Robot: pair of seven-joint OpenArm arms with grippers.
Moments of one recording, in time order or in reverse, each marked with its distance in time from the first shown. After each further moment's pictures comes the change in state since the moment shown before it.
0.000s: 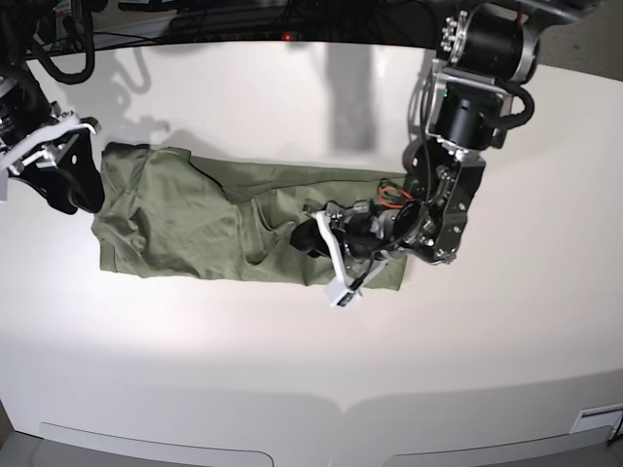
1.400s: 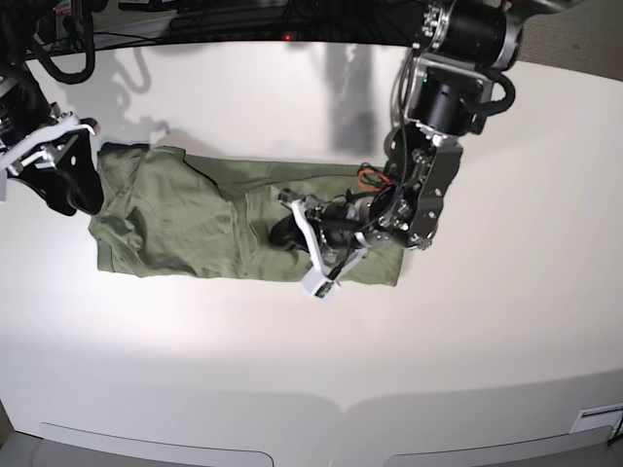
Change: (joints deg) left arm 2.0 3.6 0.4 0.0 4.5 0.0 -7.0; right arm 0.0 0.0 0.0 0.0 0.1 0.0 0.7
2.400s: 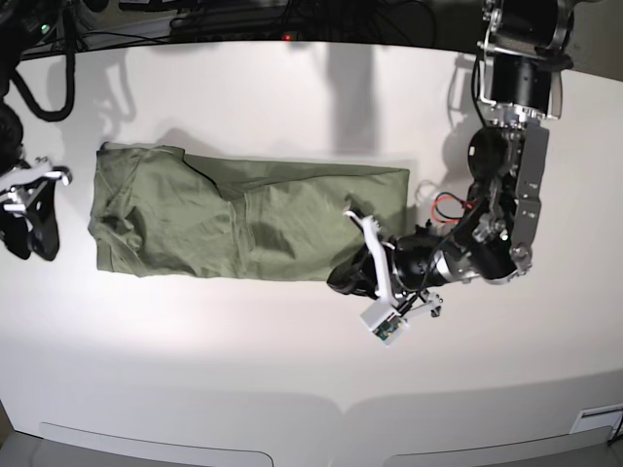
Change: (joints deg) left arm 6.3 -13.5 0.7 38.9 -11.1 -0.2 19.1; right arm 7.9 4.3 0.0 -2.3 -14.4 0.0 7.7
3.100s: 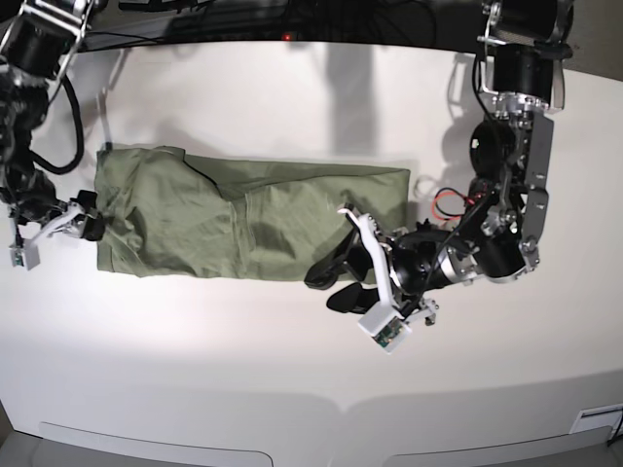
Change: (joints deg) left arm 0.8 0.0 0.0 5.1 -4.6 0.0 0.0; right arm 16.7 11.1 -20.3 -52.2 -17.1 -1.6 5.3
